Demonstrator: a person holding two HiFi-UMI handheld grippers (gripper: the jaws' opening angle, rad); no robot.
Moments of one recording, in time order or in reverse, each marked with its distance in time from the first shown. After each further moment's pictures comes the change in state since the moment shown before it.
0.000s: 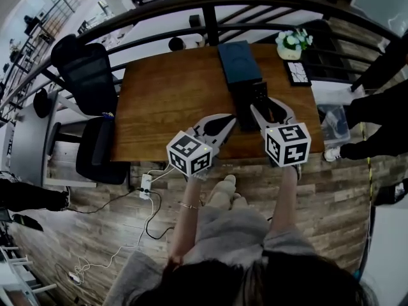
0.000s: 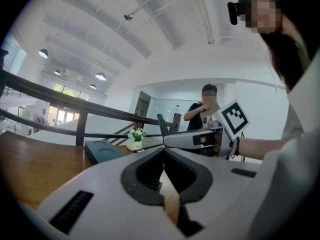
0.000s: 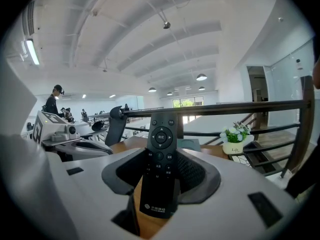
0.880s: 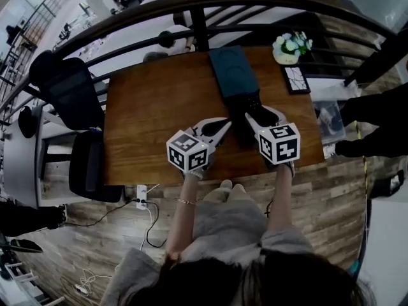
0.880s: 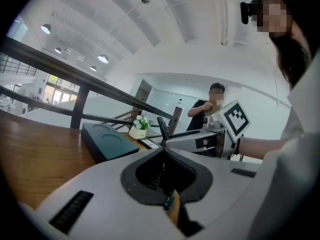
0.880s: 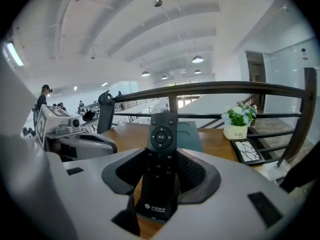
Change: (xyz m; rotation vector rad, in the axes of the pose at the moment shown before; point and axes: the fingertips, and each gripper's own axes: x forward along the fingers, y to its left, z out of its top) left arm 0.055 0.092 -0.035 -0.137 0.106 -0.082; right arm 0.092 -0.045 -0.042 0.065 0.199 -0.039
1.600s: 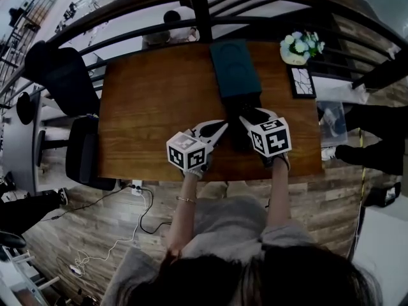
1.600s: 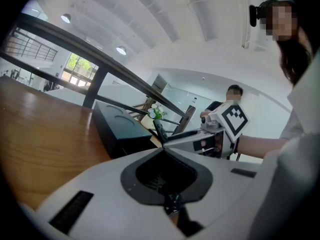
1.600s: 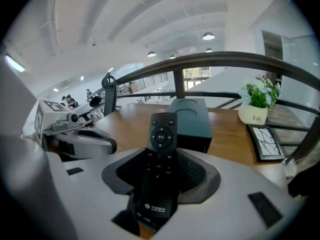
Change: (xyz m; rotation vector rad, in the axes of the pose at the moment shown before) left arm 0.035 0.043 -0.041 -0.174 0.039 0.096; right arm 0.064 -0.025 -0.042 -0.020 0.236 0.125
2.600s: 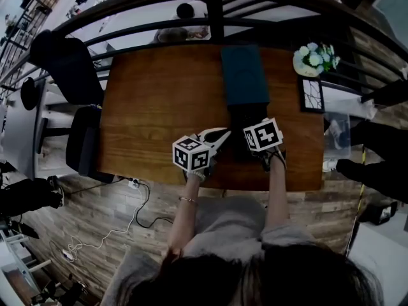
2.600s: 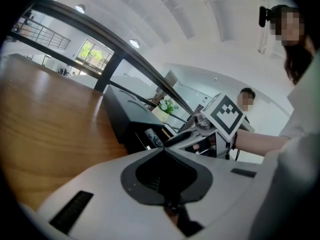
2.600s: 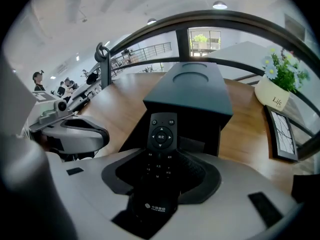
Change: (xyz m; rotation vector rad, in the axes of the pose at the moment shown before) left arm 0.021 0.034 -0.029 -0.132 0.045 0.062; right arm 0.057 -0.015 -0.041 -0.019 0.337 0.039
